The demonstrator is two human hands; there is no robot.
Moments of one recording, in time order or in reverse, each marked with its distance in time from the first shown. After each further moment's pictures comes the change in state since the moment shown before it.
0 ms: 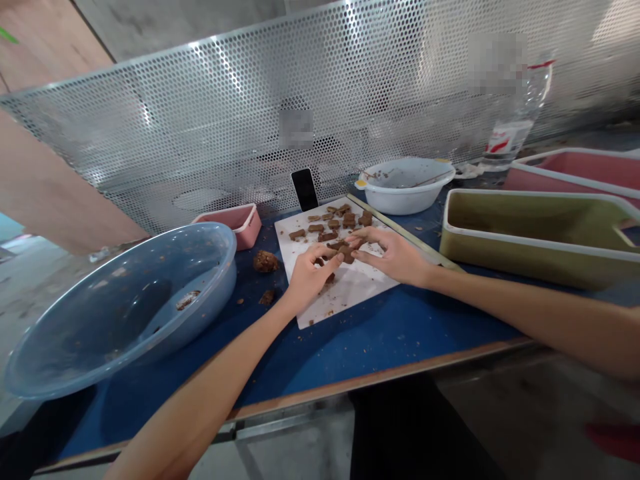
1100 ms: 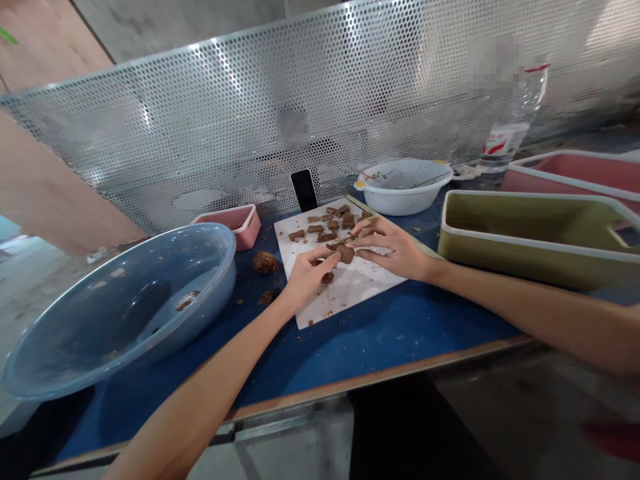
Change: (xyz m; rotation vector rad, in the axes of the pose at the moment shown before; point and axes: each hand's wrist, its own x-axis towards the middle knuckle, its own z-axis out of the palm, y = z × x) left_hand -0.001 0.012 0.002 -0.368 -0.058 -0.275; right_hand 0.006 0.017 -0.014 -0.131 0.032 -0.334
